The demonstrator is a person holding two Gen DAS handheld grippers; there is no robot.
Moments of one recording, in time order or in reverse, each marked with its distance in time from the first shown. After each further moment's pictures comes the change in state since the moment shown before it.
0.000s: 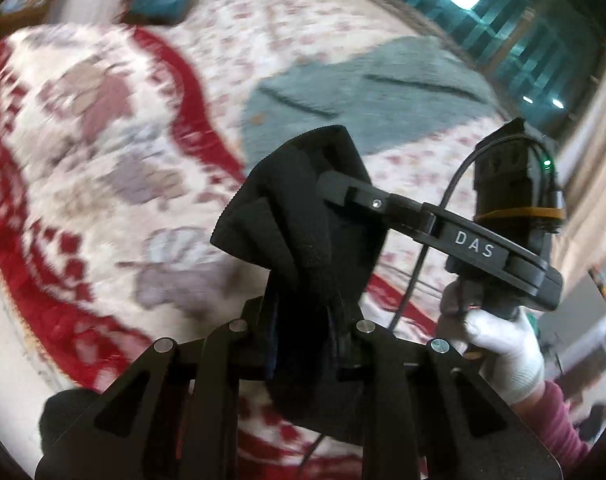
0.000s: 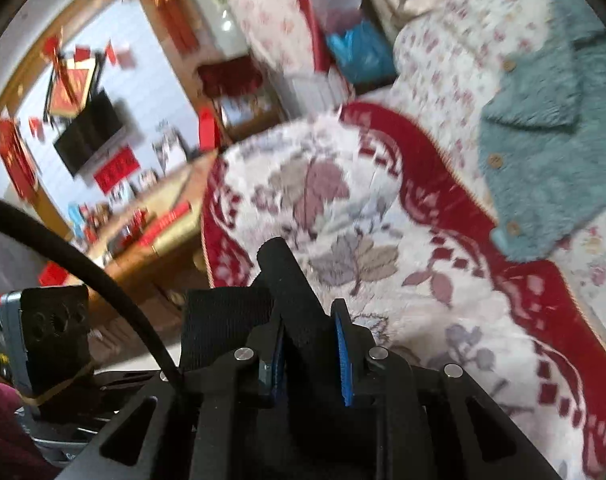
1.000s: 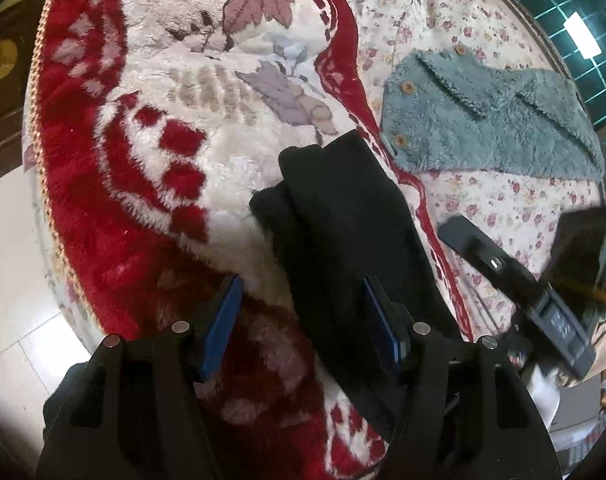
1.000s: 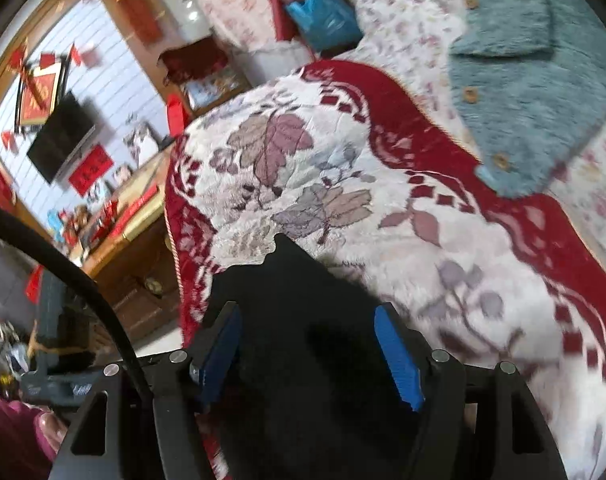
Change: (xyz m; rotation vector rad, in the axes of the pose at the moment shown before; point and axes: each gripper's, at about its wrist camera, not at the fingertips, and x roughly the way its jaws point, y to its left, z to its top) left arm 0.046 0.125 -0.029 -0.380 0.124 0.251; right arm 0.090 -0.033 -0.036 0.040 0.164 -0.056
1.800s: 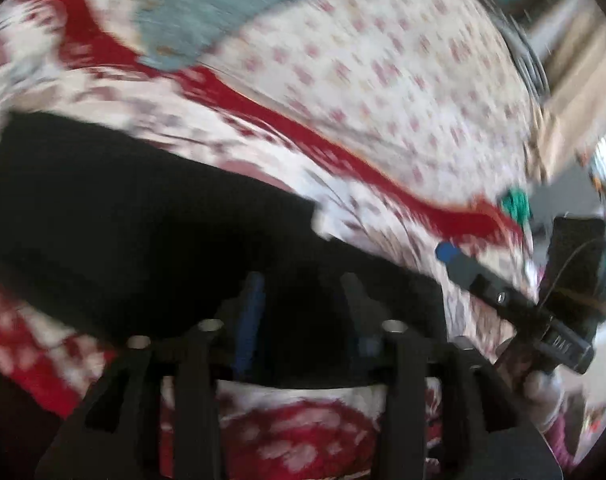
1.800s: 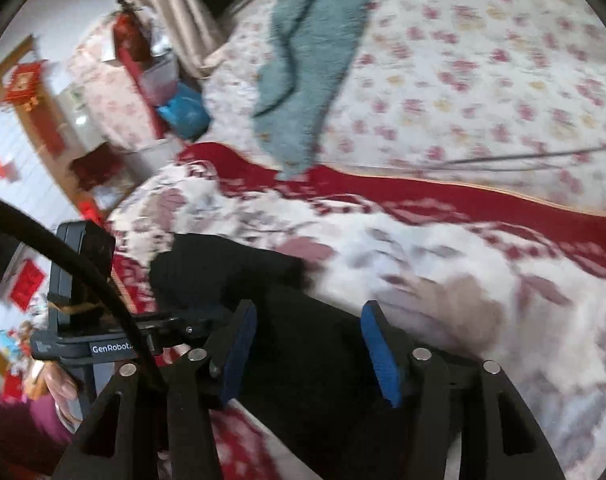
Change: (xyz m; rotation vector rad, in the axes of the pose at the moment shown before) left arm 0.006 -0.156 -0.095 0.544 0.235 -0.218; right arm -0.230 -0.029 -0.197 0.381 -0.300 -0.259
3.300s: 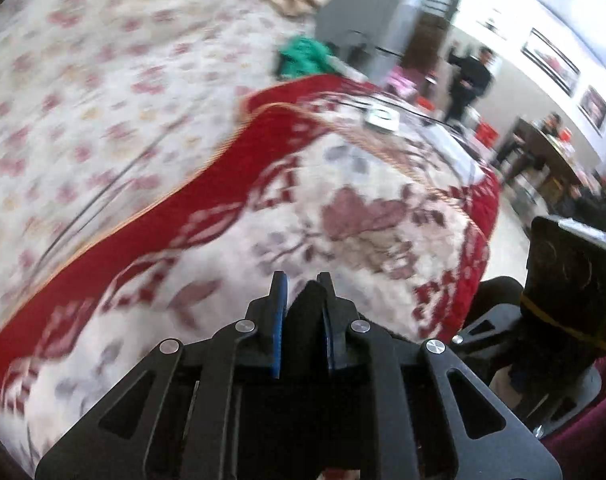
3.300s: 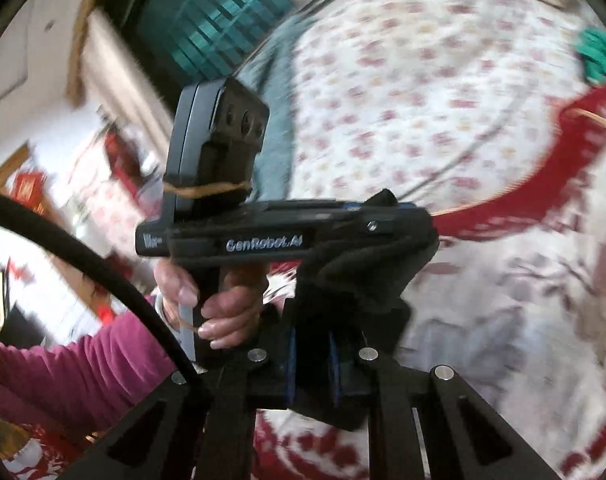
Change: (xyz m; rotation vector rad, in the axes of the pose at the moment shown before) left arm 0.120 -0.282 0.019 0.920 0.303 -0.409; right arm -0.159 -0.033 -0.076 0.191 -0.321 -0.022
